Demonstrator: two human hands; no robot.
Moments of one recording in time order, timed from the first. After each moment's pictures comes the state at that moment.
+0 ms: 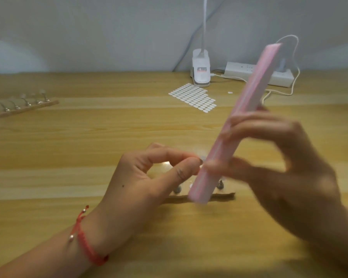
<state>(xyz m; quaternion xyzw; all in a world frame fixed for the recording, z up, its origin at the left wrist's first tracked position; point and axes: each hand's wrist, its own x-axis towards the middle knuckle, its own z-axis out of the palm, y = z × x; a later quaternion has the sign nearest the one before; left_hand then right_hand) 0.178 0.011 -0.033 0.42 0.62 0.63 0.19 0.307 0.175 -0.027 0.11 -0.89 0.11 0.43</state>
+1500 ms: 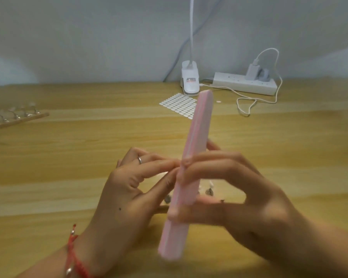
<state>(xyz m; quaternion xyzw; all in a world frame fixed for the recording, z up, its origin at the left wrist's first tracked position) 0.177 0.013 -0.040 0.47 0.67 0.57 0.04 0.305 0.155 -0.032 0.16 -0.91 0.16 0.36</state>
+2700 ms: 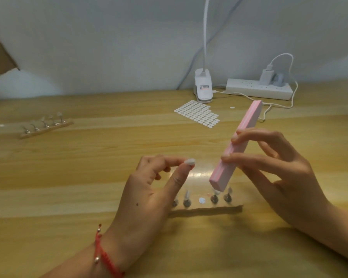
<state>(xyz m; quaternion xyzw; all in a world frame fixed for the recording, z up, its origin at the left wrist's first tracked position) 0.171 0.006 -0.040 0.39 0.72 0.57 0.07 0.299 0.197 -0.050 0.04 -0.89 0.19 0.42</state>
